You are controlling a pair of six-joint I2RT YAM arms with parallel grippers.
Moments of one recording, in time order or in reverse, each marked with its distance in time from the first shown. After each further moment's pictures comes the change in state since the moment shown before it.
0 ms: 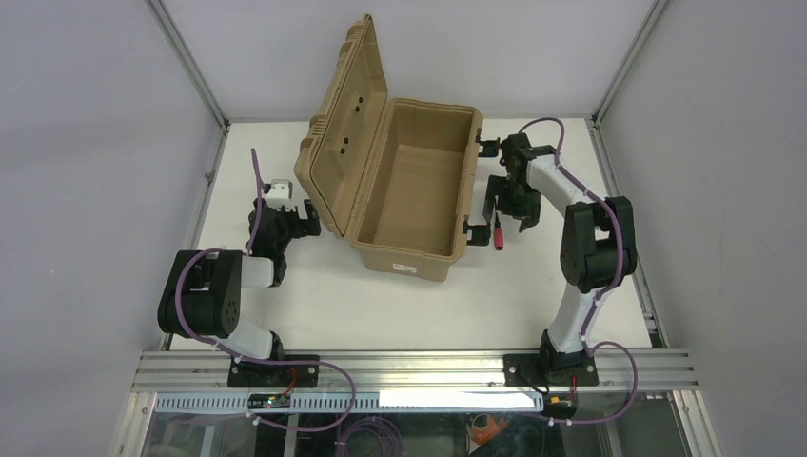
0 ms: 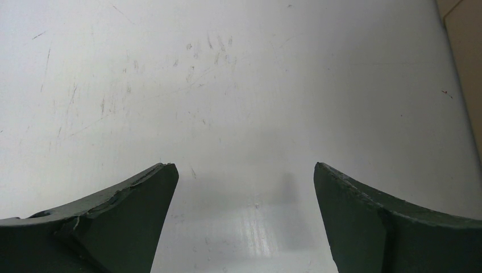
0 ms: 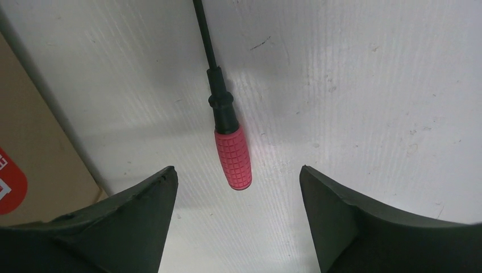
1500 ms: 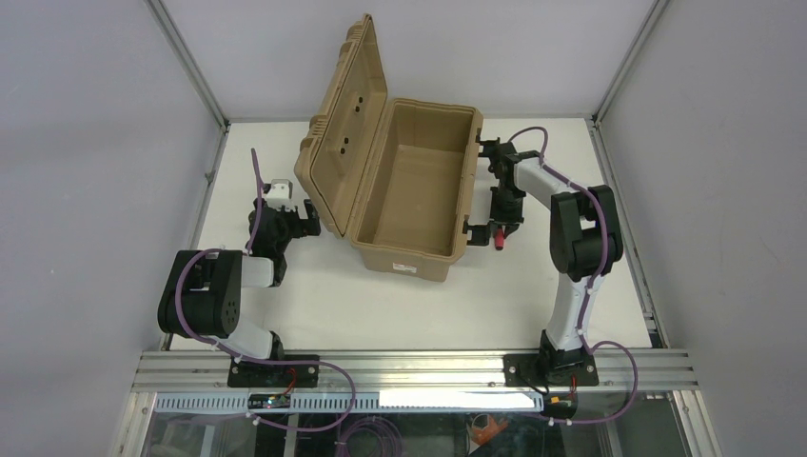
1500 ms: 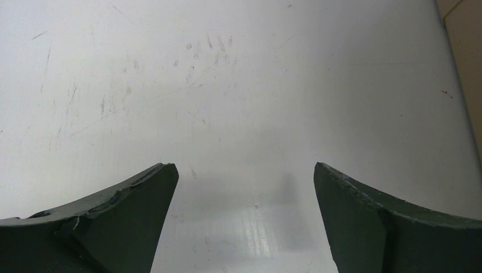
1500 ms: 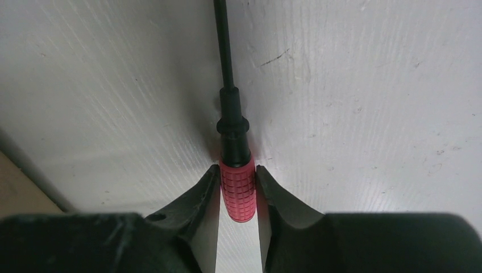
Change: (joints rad) left arm 0.000 0.000 0.000 0.000 0.000 0.000; right arm 0.034 0.115 0.000 0.020 0.037 0.001
